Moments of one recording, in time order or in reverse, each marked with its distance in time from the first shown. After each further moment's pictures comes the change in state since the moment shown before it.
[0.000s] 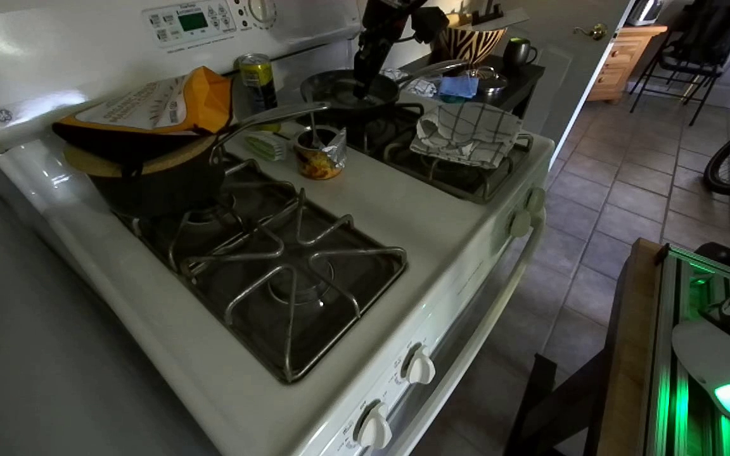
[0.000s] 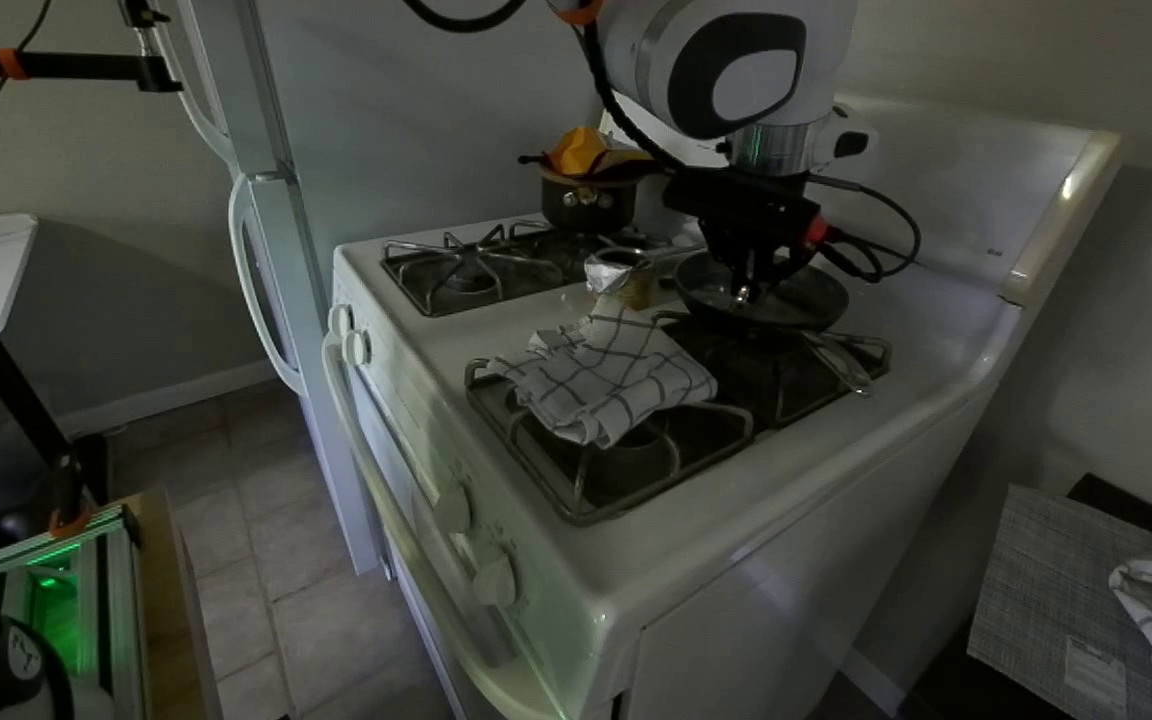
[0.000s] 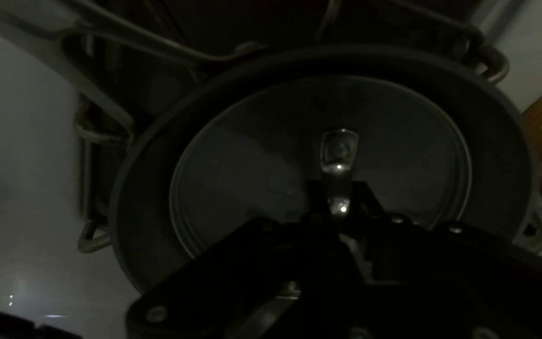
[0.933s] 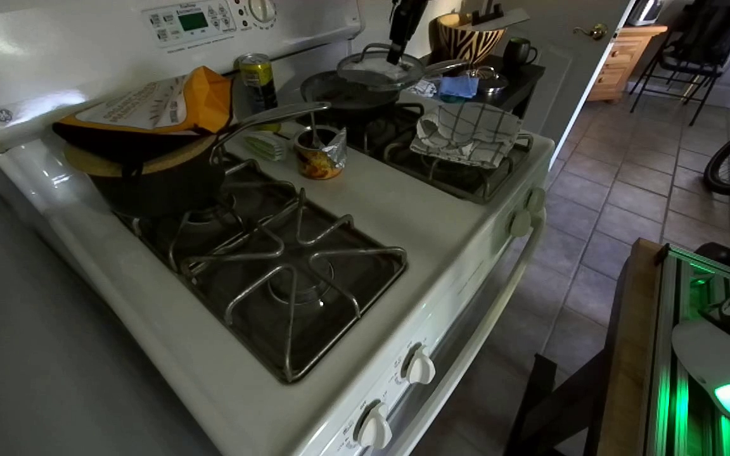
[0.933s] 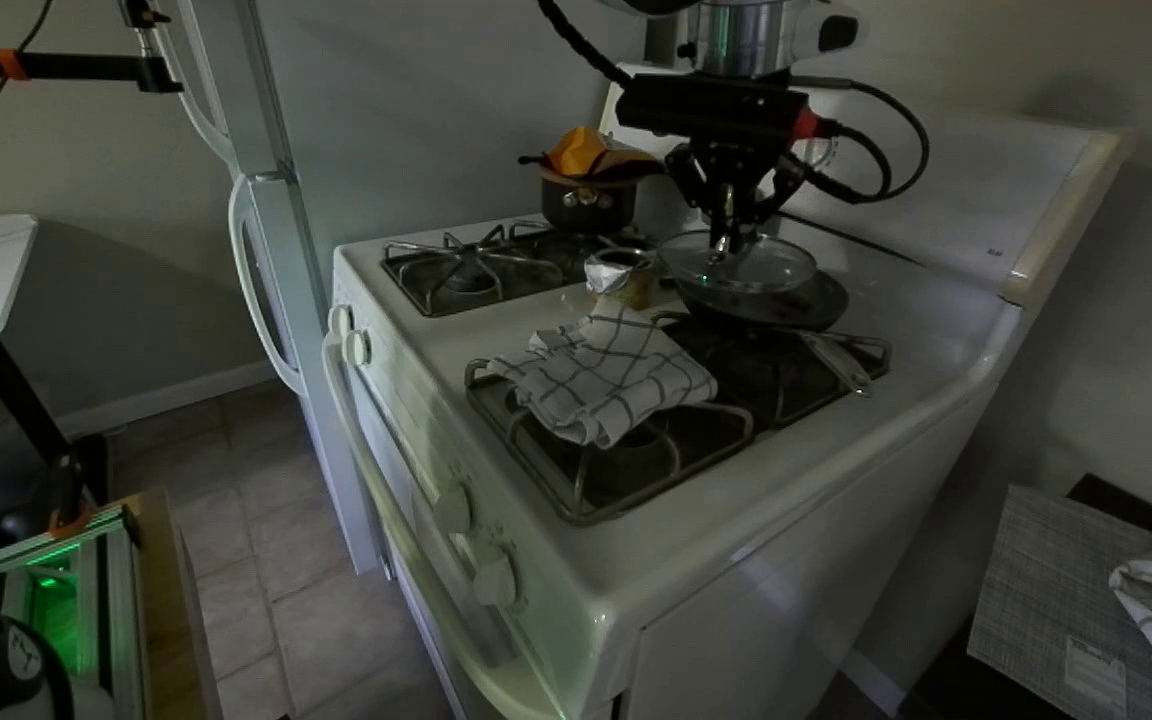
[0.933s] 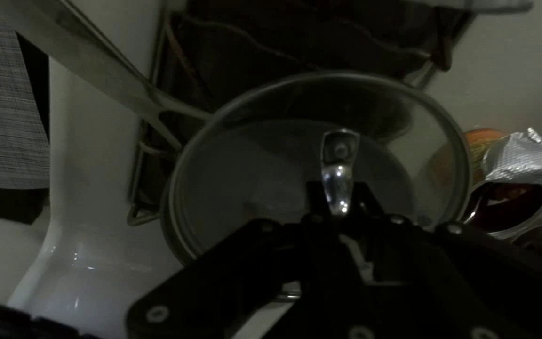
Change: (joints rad) arm -0.005 -0.298 -0.015 -0.218 -0.054 -0.073 -0.022
